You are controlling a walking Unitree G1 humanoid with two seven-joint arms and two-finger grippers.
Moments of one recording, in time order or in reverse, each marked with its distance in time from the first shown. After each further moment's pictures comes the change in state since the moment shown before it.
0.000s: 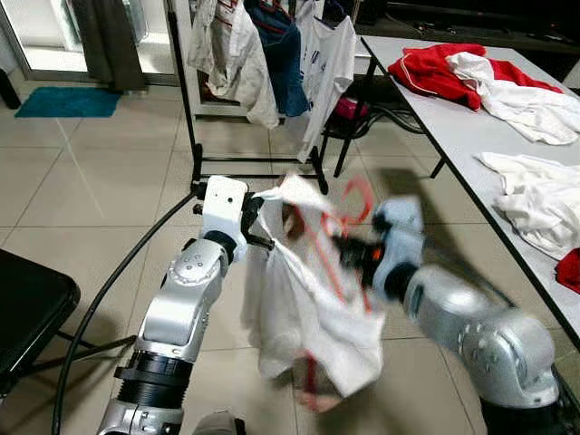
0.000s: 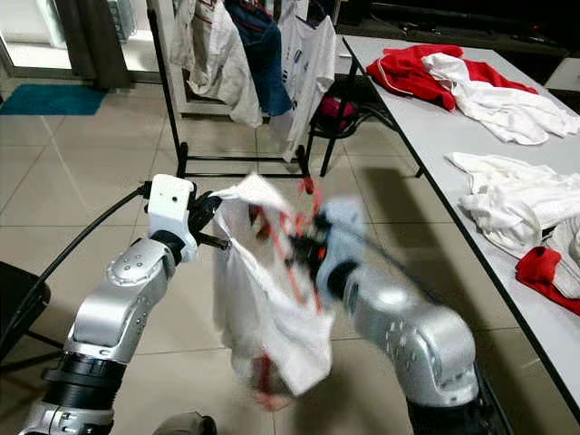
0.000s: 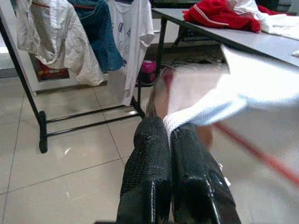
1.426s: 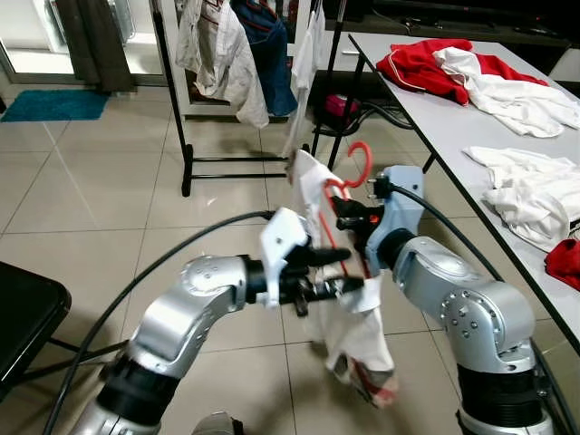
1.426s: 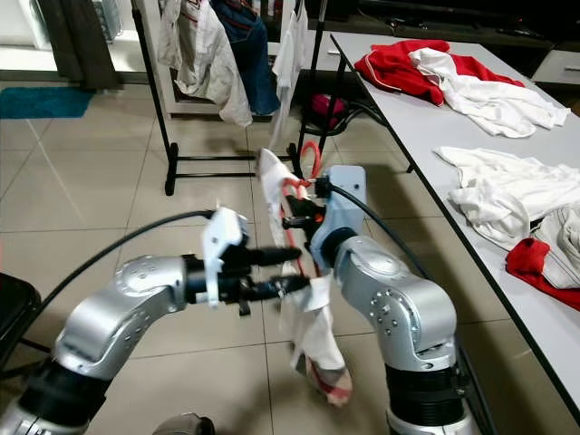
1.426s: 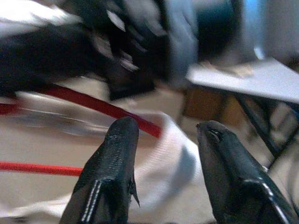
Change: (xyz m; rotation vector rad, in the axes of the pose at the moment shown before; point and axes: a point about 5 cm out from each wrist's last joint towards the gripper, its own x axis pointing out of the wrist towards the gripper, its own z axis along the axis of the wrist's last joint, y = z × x) left arm -0.035 -0.070 0.008 0.025 0.060 -1.053; right arm 0.020 0.007 0.019 0.031 -0.073 0.008
